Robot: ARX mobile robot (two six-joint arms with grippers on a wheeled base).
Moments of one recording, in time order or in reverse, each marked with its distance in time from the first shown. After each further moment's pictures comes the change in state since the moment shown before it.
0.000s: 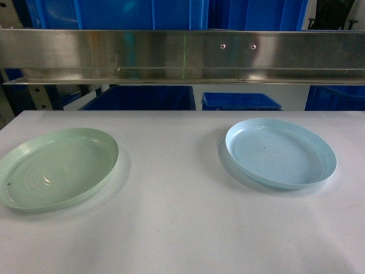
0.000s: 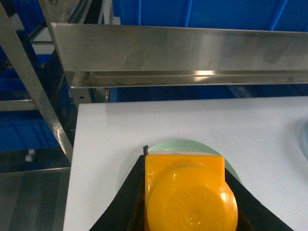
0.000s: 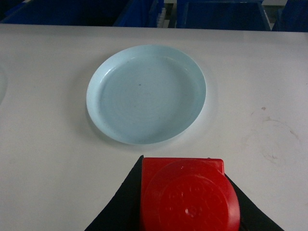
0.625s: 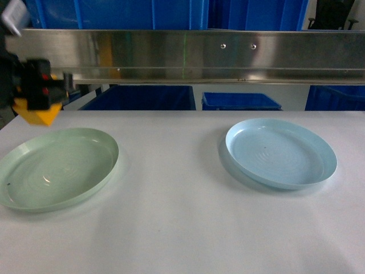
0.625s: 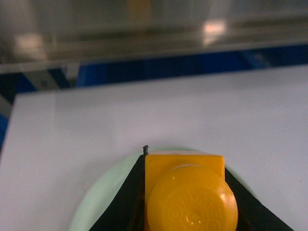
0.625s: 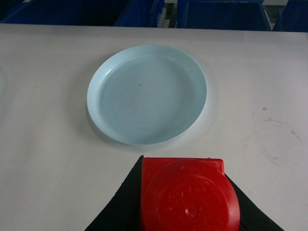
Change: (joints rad) left arm -0.235 0.474 0.096 0.297 -0.247 0.005; right arm 0.000 0.000 0.000 0.000 0.000 0.000
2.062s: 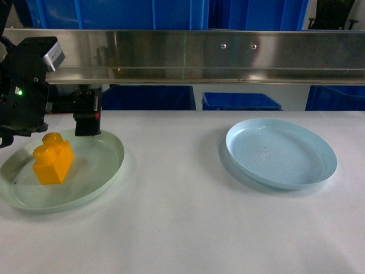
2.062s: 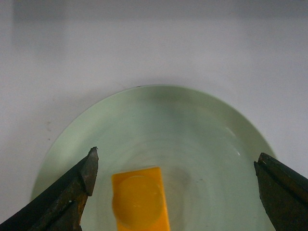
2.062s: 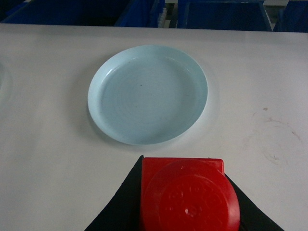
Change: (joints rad) left arm -0.078 0.127 0.151 -0.340 -0.103 -0.135; right arm 0.000 0.000 0.000 0.000 0.000 0.000
